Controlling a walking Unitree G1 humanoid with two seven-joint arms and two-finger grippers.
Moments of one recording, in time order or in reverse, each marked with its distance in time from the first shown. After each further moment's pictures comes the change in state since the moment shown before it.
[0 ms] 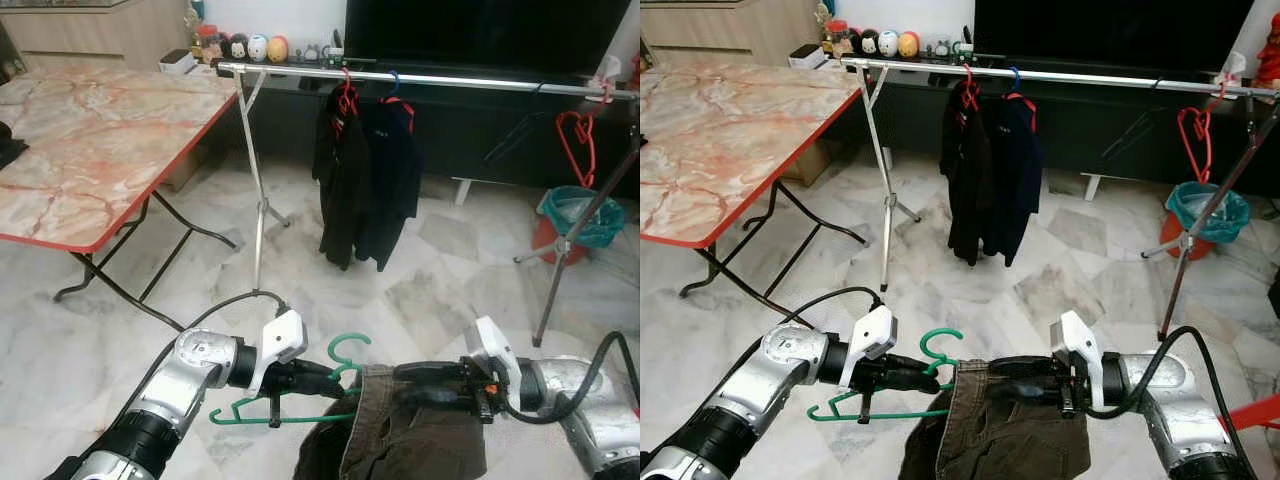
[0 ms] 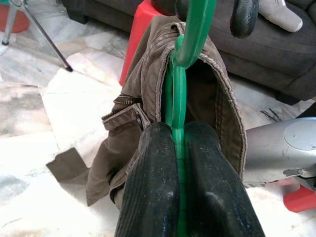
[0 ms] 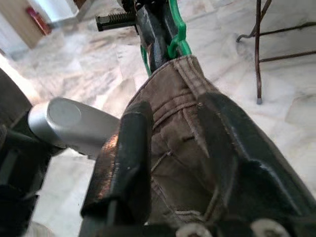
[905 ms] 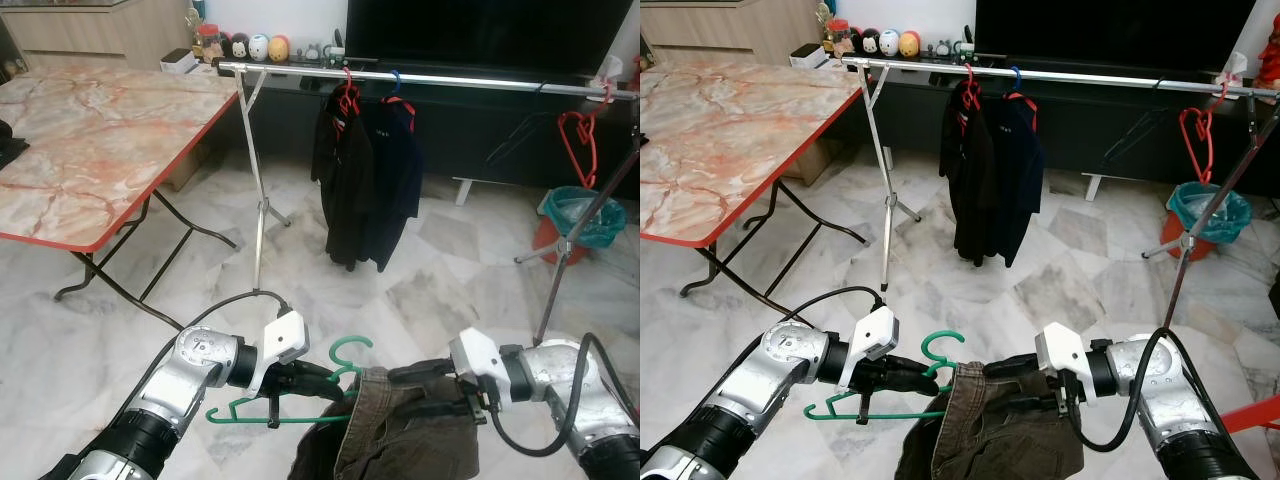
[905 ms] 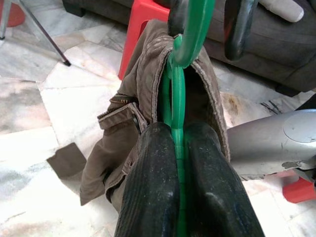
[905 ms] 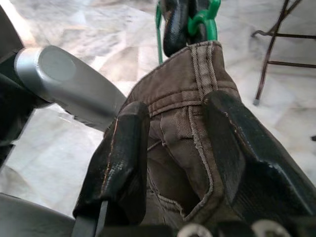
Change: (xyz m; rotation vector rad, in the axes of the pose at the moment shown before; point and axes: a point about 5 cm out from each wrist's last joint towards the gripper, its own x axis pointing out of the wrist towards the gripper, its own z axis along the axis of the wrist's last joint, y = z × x) left arm 0.004 -0.002 0.003 0.017 0.027 -0.012; right arm 0.011 -0.010 -0.004 -0.213 0.122 0.082
